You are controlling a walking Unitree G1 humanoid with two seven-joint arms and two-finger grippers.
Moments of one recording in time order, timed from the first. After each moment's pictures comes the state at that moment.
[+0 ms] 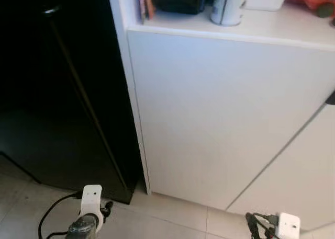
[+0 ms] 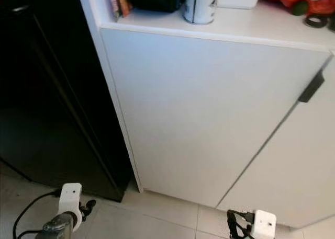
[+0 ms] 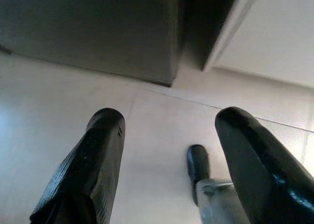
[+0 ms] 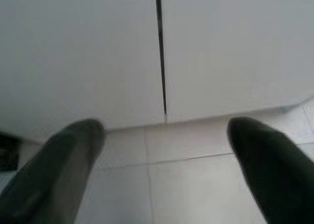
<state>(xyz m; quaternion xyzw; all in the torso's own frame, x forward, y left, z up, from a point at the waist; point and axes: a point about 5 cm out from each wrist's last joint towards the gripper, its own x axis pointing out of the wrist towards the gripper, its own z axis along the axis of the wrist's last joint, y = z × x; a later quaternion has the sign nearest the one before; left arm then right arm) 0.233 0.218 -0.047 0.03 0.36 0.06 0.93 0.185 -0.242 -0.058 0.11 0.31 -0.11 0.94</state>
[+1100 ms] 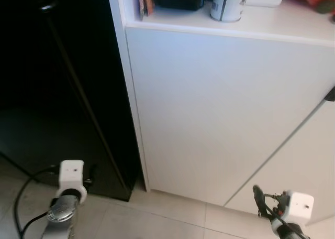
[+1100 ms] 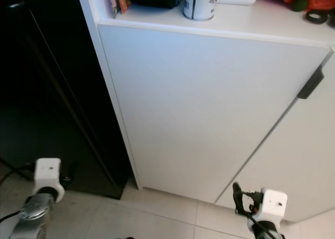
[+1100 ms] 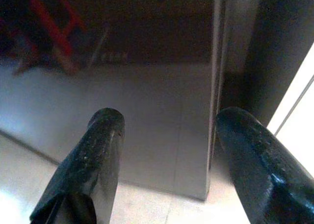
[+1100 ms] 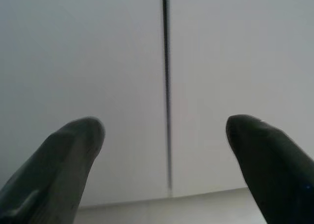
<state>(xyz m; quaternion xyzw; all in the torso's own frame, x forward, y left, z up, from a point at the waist) 0.257 0.248 0.050 0.09 0.10 0.07 0.99 0.194 -0.240 -0.013 0.09 0.14 -0.12 0.98</state>
